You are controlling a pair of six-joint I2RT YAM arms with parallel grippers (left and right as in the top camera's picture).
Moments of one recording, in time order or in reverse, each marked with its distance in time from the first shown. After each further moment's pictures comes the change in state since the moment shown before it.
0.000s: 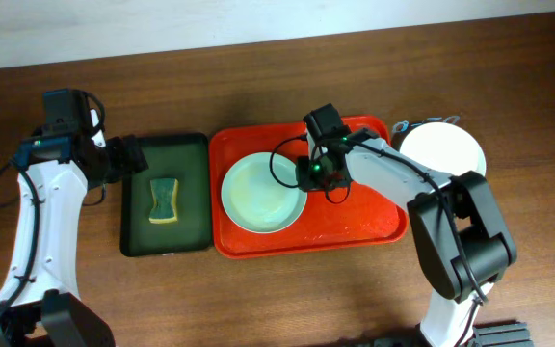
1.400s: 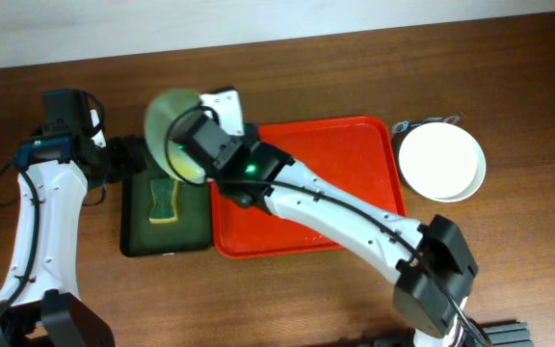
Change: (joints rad) left arm 0.000 0.000 0.000 -0.001 0.007 0.000; right arm 0.488 0.001 0.505 -0.045 0.785 0.084
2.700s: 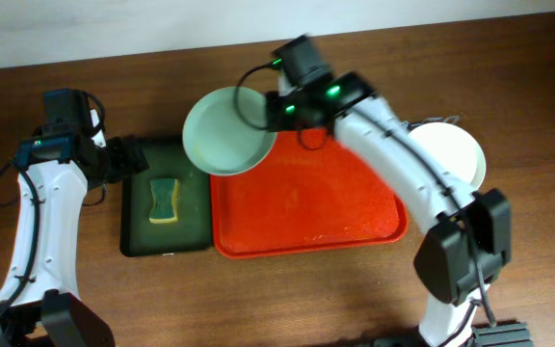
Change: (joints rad) left arm 0.000 0.000 0.000 0.000 0.000 0.000; right arm -0.459 -0.001 0.058 -0.239 -0.768 -0.023
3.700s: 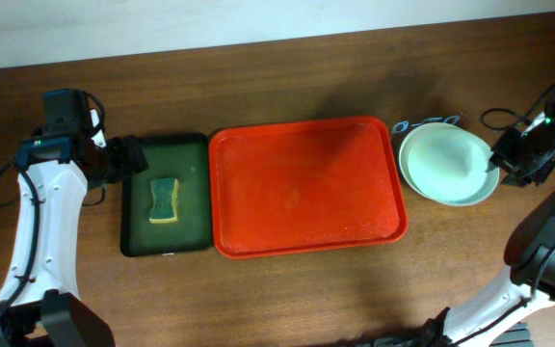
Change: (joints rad) left arm 0.000 0.000 0.000 0.000 0.000 0.000; right arm -0.971 0.000 -0.163 -0.433 0.117 -0.189
